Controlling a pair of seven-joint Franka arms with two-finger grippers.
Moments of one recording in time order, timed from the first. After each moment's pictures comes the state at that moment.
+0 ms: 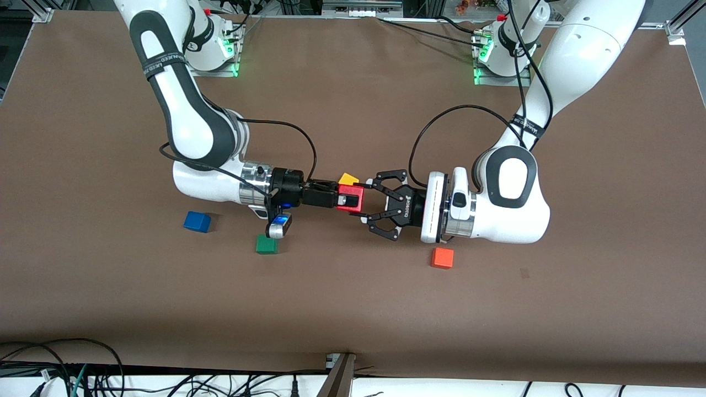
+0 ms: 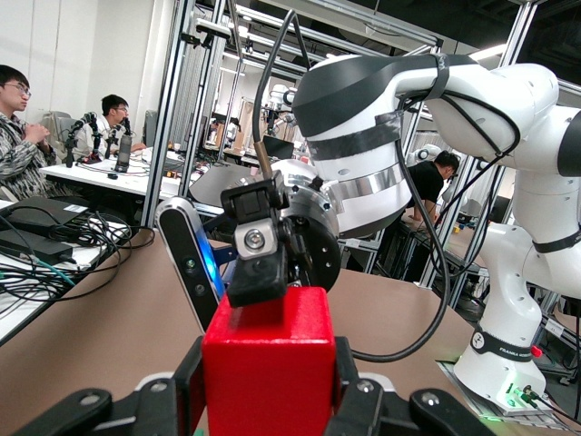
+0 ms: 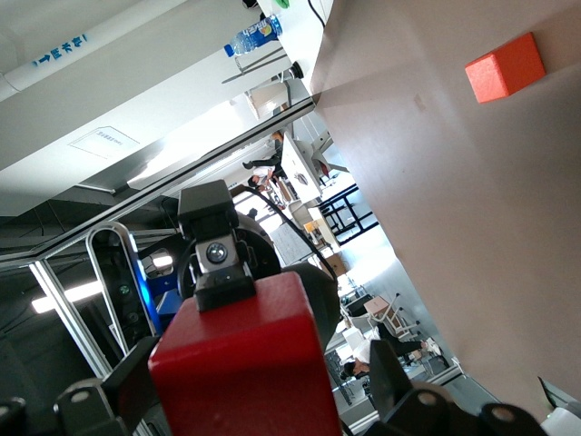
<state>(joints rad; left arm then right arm) -0.06 0.77 -0.46 -1.28 -1.28 1.98 1.72 0.47 0.57 0.01 -1.53 1.77 2.11 -0.05</state>
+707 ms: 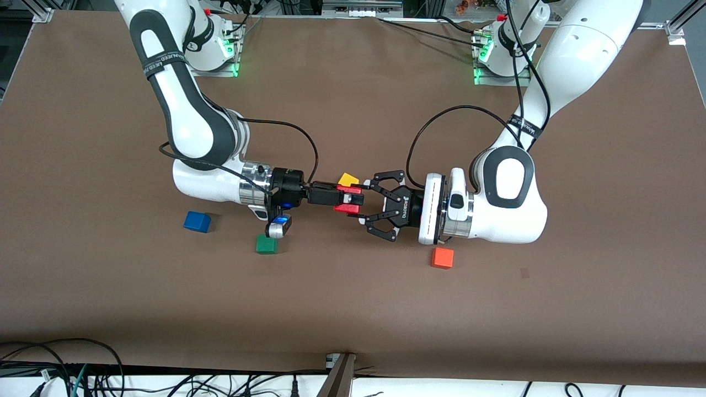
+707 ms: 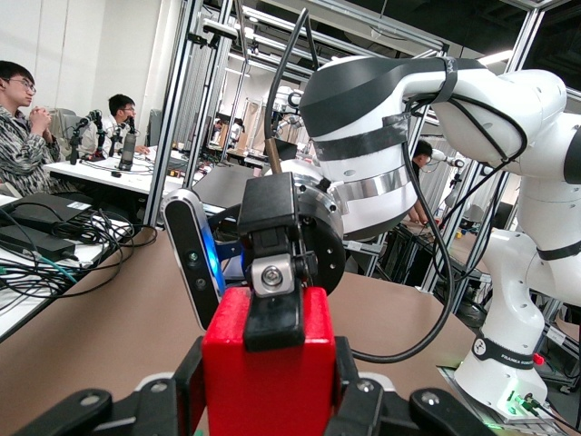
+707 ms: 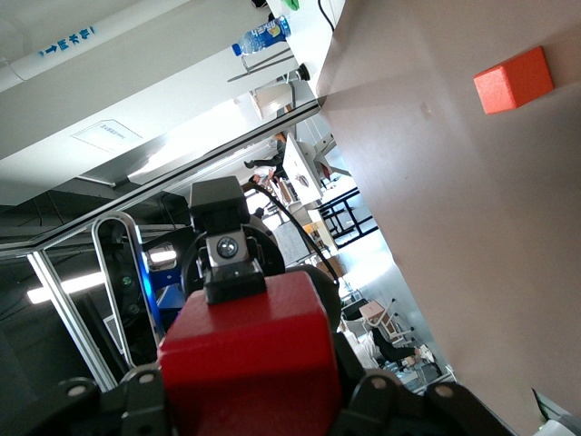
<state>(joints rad) -0.06 0.78 -0.46 -1.27 -1.28 1.99 1.69 0.47 0.57 0.01 -1.52 1.77 2.11 -0.09</state>
